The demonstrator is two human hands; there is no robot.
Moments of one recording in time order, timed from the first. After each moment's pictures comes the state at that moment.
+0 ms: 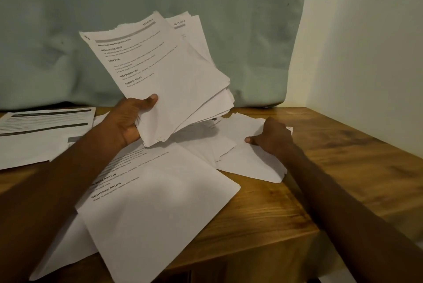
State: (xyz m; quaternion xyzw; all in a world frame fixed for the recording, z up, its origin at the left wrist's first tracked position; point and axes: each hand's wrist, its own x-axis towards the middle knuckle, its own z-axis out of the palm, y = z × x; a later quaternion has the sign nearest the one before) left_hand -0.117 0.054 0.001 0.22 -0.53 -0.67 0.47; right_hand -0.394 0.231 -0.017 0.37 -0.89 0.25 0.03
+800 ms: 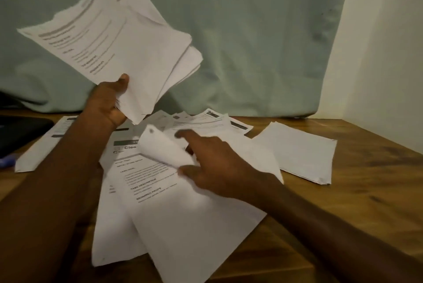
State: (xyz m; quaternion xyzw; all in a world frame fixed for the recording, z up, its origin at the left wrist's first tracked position) left_hand -0.020 0.007 0.042 0.23 -0.45 -0.63 0.59; right_hand -0.192 0.219 0.000 0.74 -0.63 0.21 -0.01
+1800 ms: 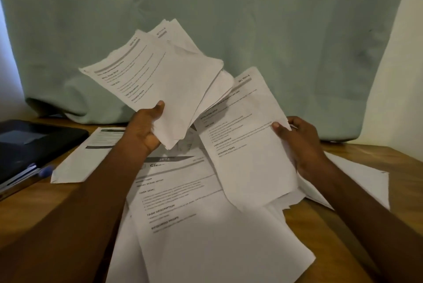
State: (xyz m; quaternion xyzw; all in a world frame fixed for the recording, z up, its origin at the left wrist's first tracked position) left_hand -0.027 -0.015 0.018 0.23 -0.43 -0.64 0.59; right_hand -0.320 0.144 0.023 0.42 -0.55 0.70 -0.17
